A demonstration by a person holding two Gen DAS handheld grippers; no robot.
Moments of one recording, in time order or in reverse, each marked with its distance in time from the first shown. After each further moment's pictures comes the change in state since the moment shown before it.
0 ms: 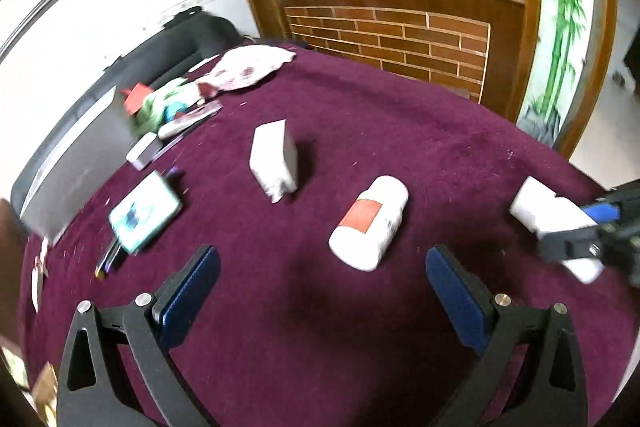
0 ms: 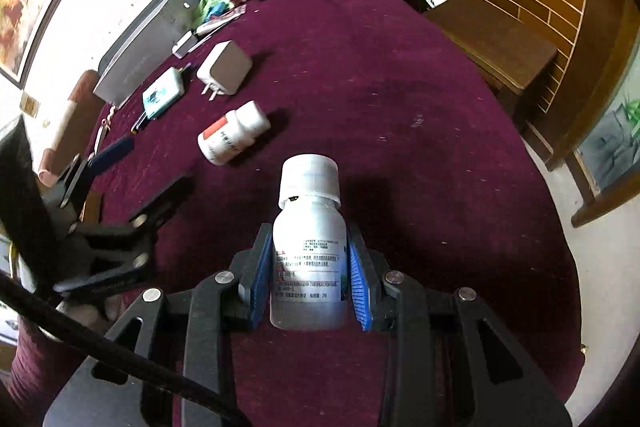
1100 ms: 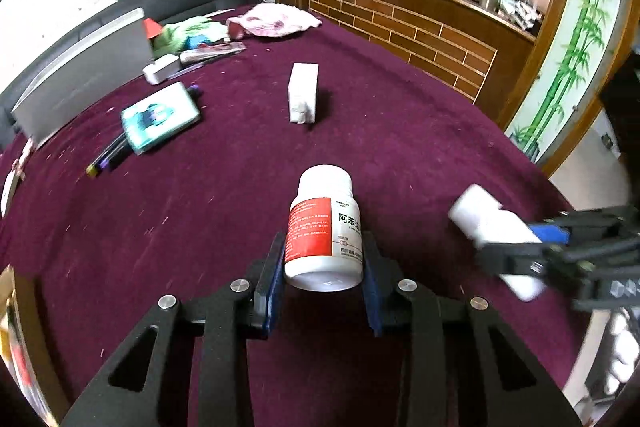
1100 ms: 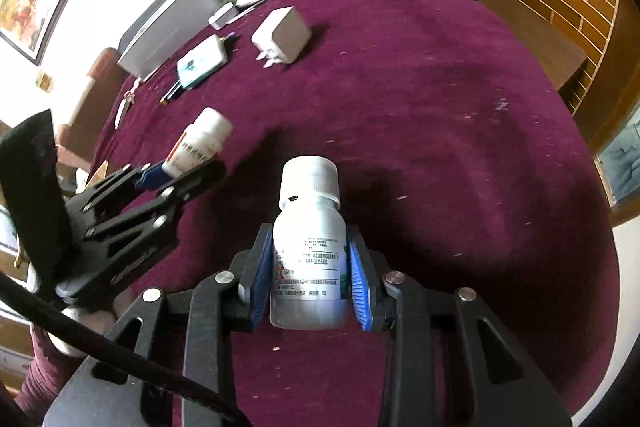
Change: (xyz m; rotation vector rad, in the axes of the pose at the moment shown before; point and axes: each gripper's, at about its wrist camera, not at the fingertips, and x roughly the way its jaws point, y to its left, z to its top) left arm -0.052 0.035 -0.061 -0.255 0.051 -0.129; right arm 0.005 0.050 -0.019 -0.074 0.048 0.054
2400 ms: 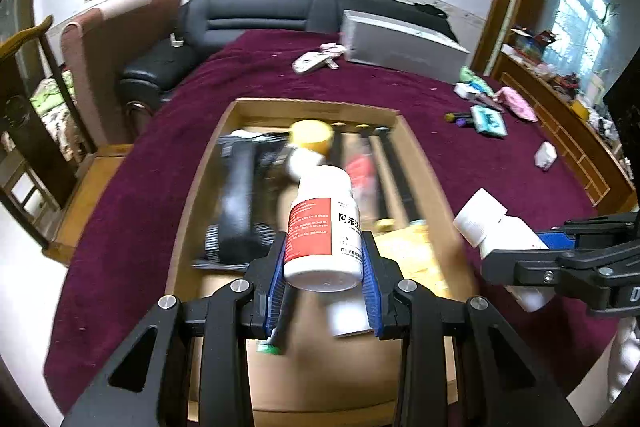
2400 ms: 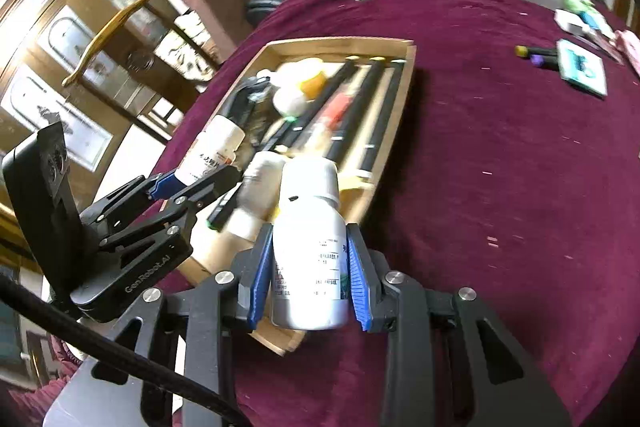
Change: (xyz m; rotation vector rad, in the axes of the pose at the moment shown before) left arm -0.184 0.240 -0.221 -0.547 -0.154 0.362; right arm 0.089 0.341 -0.090 -0.589 0.221 0.210
